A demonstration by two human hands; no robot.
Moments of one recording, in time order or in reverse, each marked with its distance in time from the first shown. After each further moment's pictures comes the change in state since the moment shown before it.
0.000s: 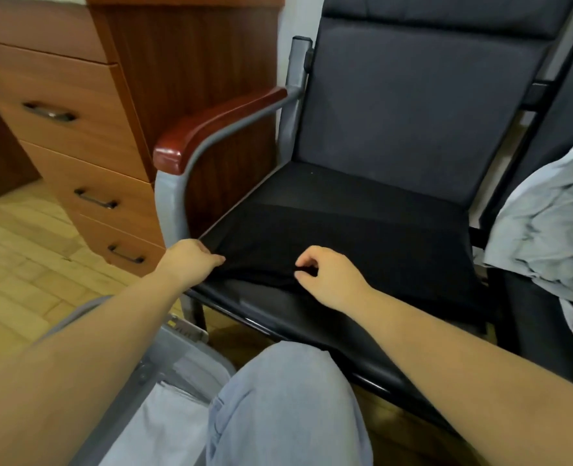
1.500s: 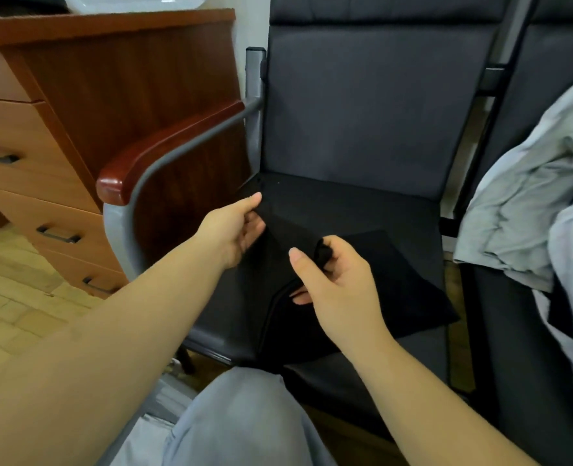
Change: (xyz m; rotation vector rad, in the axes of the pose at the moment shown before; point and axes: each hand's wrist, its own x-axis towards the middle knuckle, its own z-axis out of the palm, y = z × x) left_hand -0.006 0.163 0.037 -1.233 -0.092 -0.159; right_hand -0.069 -0.003 -0.057 0.935 0.368 -0.042
